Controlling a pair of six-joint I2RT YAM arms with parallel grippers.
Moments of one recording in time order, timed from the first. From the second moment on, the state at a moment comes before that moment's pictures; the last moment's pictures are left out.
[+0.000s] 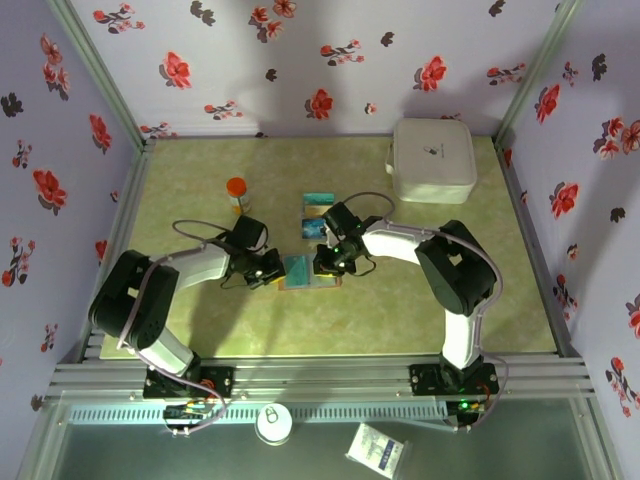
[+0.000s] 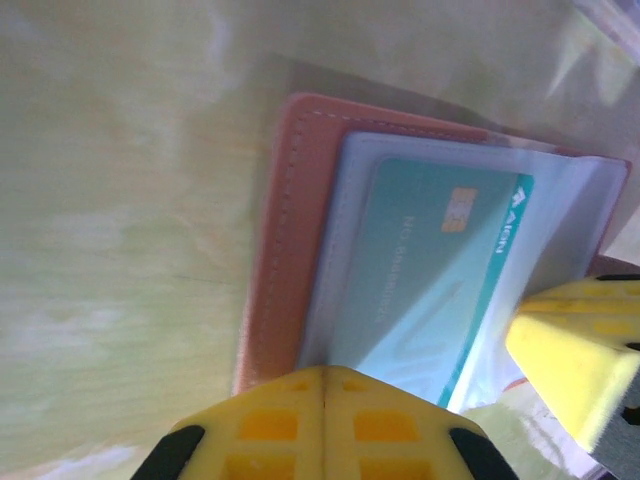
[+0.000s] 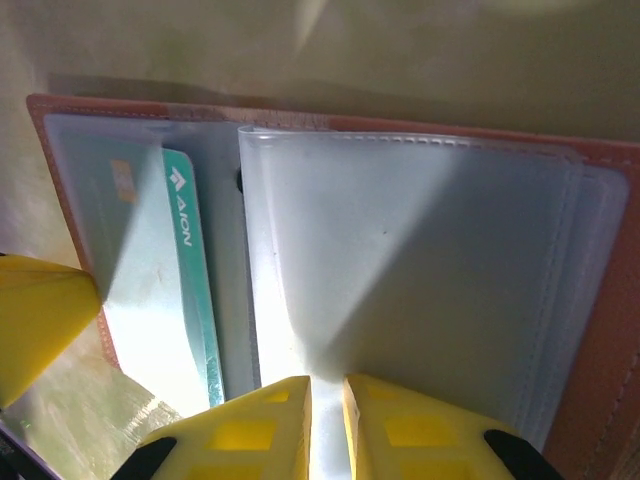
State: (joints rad) left arm -0.50 1.59 0.75 -0.29 0.37 -0.82; right arm 0.72 1.90 1.15 -0.45 -0.42 0.66
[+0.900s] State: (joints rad) left arm -0.49 1.62 0.86 -0.40 0.35 -0.74; right arm 0.74 1.90 1.23 -0.41 -0.47 0.74
